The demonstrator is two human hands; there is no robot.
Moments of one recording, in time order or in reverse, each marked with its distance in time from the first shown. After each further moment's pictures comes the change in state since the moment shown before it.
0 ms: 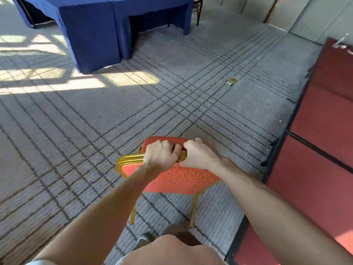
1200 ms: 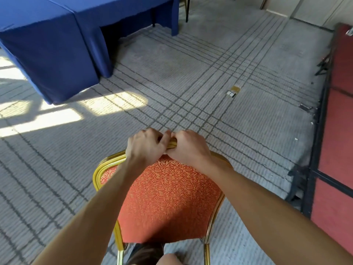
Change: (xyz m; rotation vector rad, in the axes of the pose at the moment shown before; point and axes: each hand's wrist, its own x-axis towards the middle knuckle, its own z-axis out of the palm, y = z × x) left_hand 0.549 -0.054 -0.024 -0.015 0.001 -0.080; right_hand 0.481 0.176 -0.184 0.182 0.299 0.023
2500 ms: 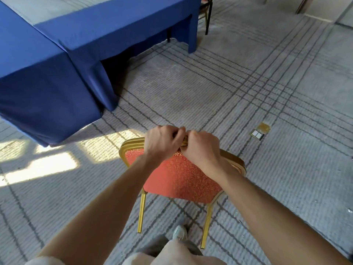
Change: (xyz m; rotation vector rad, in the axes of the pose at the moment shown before) left_hand 0.649 0.000 0.016 -0.002 0.156 0.046; right_hand 0.606 0.173 -0.097 -0.181 0.146 -0.033
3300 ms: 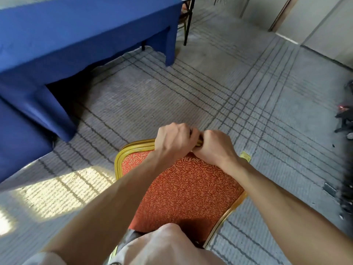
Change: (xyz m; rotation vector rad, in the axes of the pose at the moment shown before) left_hand 0.418 0.015 0.095 0.005 -0.069 0.127; right_hand 0.384 0.171 -0.001 -0.011 -0.098 0.121
